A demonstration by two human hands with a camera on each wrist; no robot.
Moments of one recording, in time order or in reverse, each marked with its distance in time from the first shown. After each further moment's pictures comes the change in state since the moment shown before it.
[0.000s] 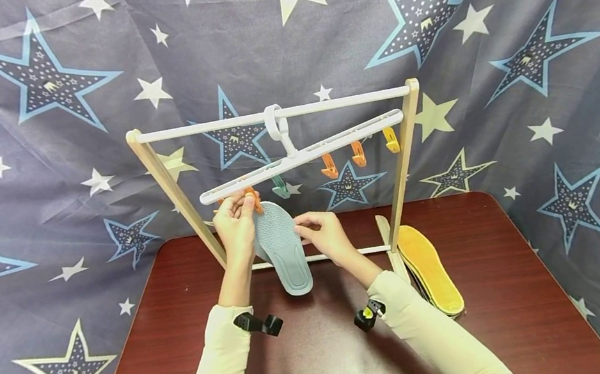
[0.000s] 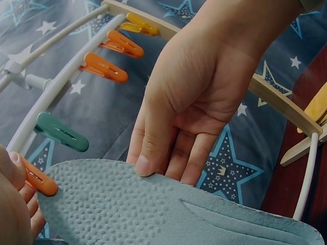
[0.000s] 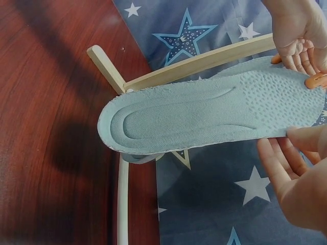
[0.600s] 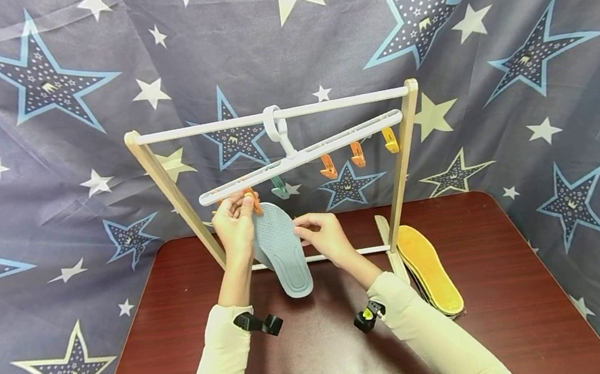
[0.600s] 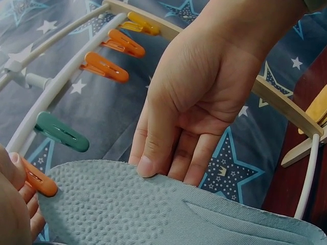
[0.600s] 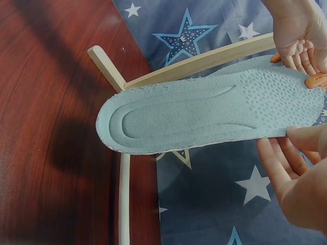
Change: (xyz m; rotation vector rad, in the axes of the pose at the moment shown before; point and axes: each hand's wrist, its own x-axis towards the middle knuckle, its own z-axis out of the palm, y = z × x) left_hand 0.000 0.001 0.002 0.007 0.015 -0.003; right_hand -0.001 0.001 0.001 0.002 0.011 -0.015
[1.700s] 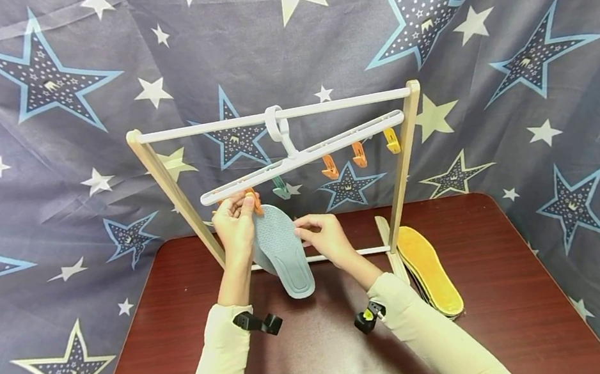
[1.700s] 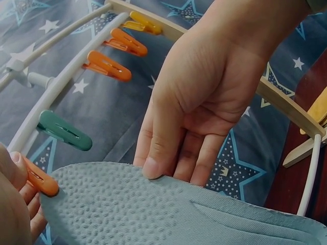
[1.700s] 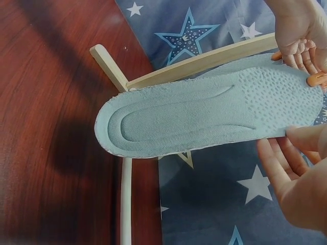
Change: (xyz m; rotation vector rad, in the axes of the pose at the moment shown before) left_hand 0.000 0.002 -0.002 0.064 0.005 0.013; right_hand 0.000 0.001 0.001 -0.024 -0.006 0.003
